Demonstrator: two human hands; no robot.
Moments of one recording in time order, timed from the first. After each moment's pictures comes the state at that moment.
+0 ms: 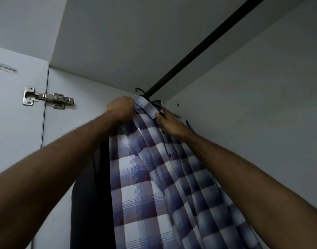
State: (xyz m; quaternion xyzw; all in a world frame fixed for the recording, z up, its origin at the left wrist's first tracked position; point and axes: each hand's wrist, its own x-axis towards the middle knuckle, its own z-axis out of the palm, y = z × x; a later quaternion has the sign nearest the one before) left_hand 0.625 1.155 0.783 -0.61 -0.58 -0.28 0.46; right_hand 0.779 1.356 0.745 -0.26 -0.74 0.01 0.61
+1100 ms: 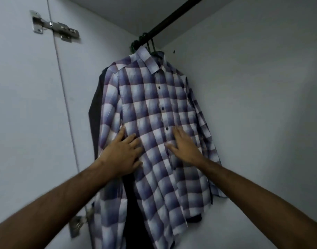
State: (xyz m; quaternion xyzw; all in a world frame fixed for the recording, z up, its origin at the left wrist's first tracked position) left_hand 0.528 1.086 0.493 -0.72 -0.44 0.10 0.53; right_hand 0.775 1.229 0.426 -0.45 -0.76 -0.06 0.46
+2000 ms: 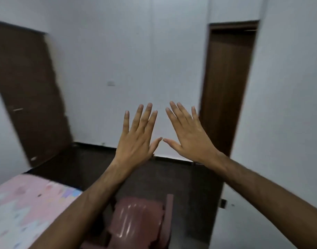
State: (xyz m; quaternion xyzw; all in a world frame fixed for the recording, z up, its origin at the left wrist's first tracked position) left_hand 0.153 0.462 0.269 -0.34 -0.83 0.01 0.44; right_hand 0.217 0.671 0.279 0.10 -0.90 -0.15 0.39
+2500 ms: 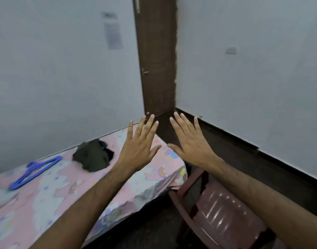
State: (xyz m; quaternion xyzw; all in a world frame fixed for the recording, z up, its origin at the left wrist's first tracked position) left_hand 0.087 0.082 0.151 -0.06 -0.95 0.13 0.28; right_hand 0.005 0.298 0.152 0.39 -0.88 0.04 0.26
